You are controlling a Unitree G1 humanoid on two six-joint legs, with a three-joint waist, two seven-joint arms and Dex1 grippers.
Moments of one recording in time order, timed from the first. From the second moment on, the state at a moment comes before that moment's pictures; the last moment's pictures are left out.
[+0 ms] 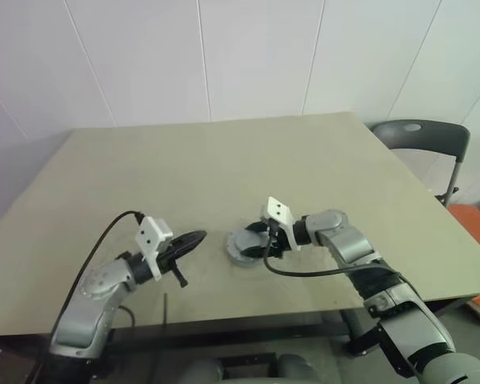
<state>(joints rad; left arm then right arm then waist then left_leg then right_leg) 0.00 0.49 -0.01 -0.23 -0.38 0.18 -0.78 -0.60 -0.39 0.36 0.39 0.12 0.32 1.13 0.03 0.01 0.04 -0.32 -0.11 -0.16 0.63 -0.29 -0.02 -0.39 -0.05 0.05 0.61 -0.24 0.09</state>
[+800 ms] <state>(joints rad) -0.23 0.37 -0.19 0.11 -0.24 0.06 -0.89 -0.59 -0.41 0.38 0.40 0.10 0.25 1.13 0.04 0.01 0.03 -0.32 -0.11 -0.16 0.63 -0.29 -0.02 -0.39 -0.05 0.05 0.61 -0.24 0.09</state>
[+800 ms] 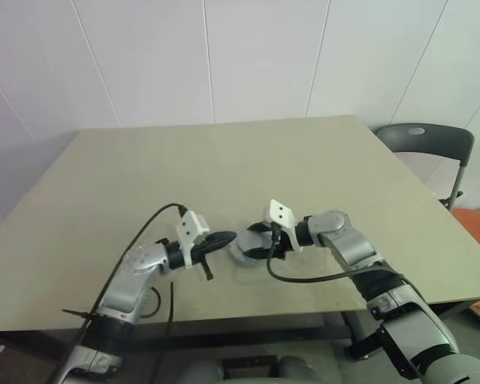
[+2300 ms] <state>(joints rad) -0.33 0.32 -0.22 0.36 -0.13 -0.11 -0.97 -0.57 -0.41 0.29 0.34 0.17 0.47 1.15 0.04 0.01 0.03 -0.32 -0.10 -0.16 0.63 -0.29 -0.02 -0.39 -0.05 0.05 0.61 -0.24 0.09</state>
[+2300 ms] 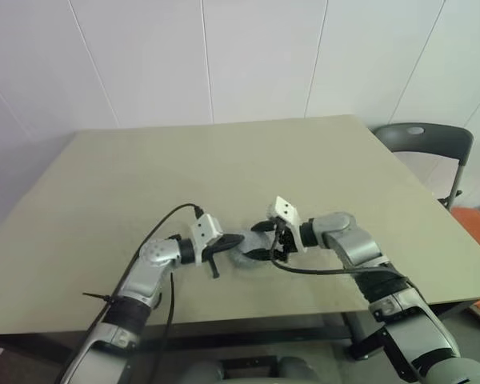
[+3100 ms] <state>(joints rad) -0.32 0.34 -0.21 0.32 -0.17 -0.10 -1.01 -0.65 -0.50 0.23 0.45 0.26 0.86 1.21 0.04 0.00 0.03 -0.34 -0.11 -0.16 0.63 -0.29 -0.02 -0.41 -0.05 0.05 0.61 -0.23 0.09</state>
